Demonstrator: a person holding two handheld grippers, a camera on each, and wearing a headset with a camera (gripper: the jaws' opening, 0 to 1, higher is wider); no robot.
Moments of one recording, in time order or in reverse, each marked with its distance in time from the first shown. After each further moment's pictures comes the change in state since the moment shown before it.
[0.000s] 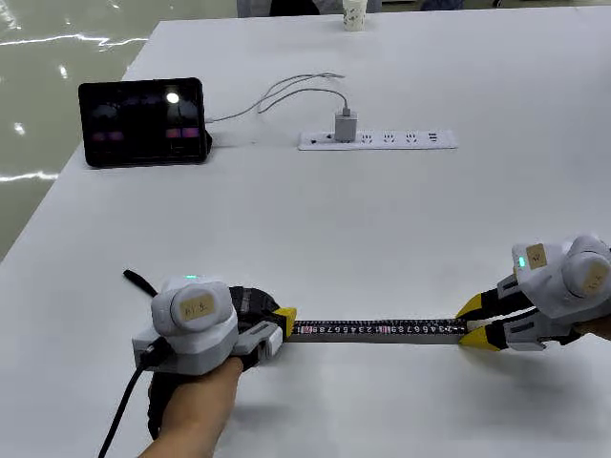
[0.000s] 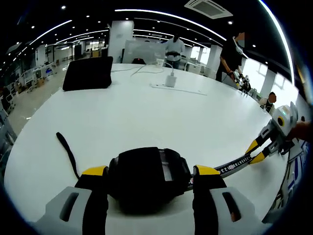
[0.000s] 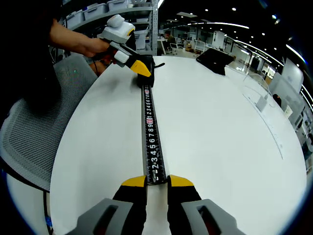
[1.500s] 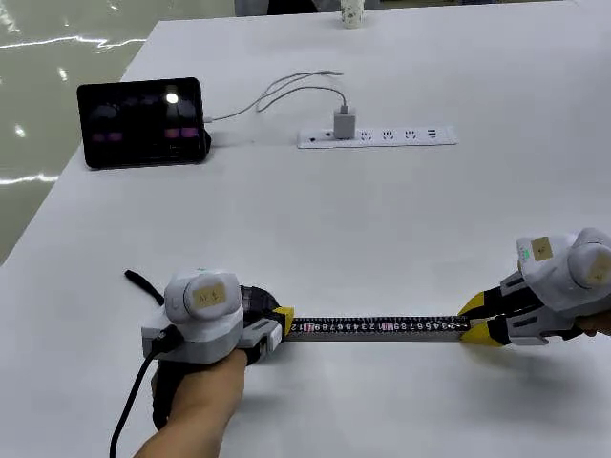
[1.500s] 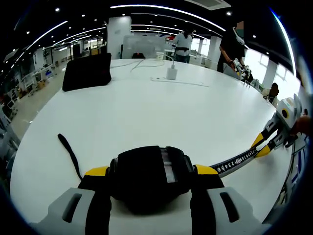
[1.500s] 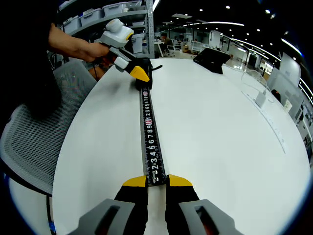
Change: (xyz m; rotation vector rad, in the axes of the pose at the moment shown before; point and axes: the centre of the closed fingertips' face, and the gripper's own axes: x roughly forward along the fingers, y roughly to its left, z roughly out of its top) left arm 0.004 0.003 -0.004 0.054 0.058 0.033; right arm -0.001 0.002 -0.001 0.041 -0.027 0.010
